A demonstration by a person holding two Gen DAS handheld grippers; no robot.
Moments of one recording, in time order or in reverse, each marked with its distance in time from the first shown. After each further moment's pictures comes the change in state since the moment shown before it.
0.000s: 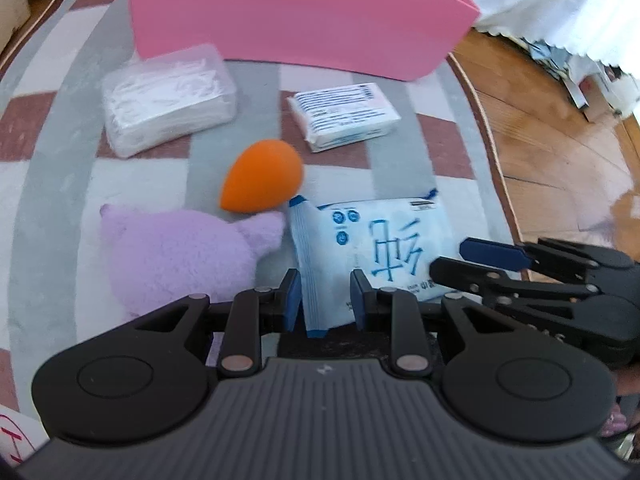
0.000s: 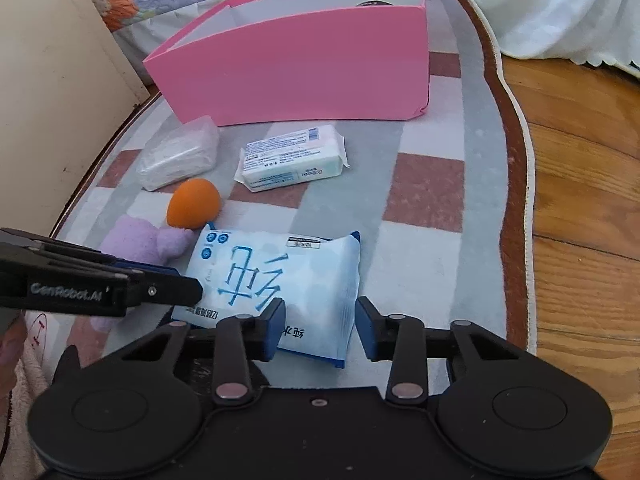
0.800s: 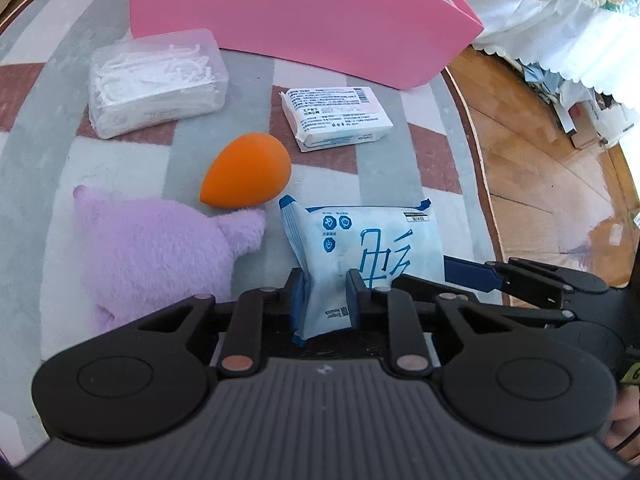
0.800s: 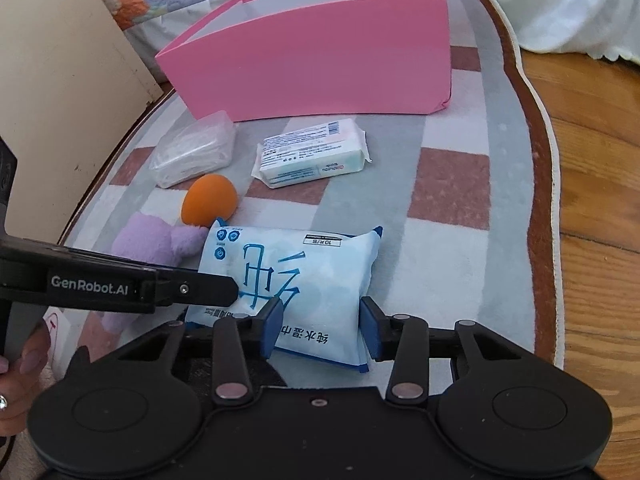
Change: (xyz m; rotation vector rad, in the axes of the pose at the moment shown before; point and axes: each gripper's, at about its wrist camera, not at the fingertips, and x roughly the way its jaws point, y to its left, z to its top) left arm 0.009 0.002 -0.004 -0.071 -0.026 -0.074; right arm 0.009 0.005 0.001 -0.008 0.008 0.049
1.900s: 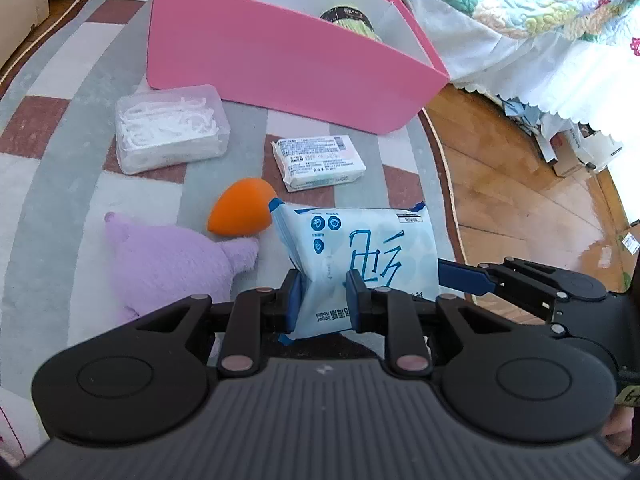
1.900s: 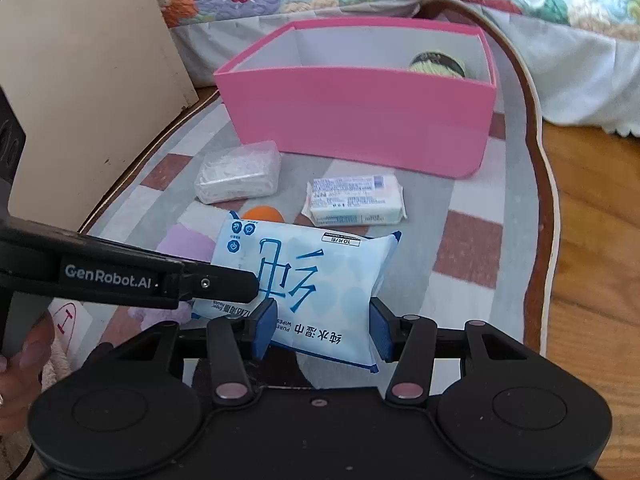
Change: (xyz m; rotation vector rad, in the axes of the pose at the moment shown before) left arm -0.051 -0.010 -0.001 -0.002 -0.104 -0.023; right arm -0.035 0.044 0.017 -0.148 -0.054 -0.034
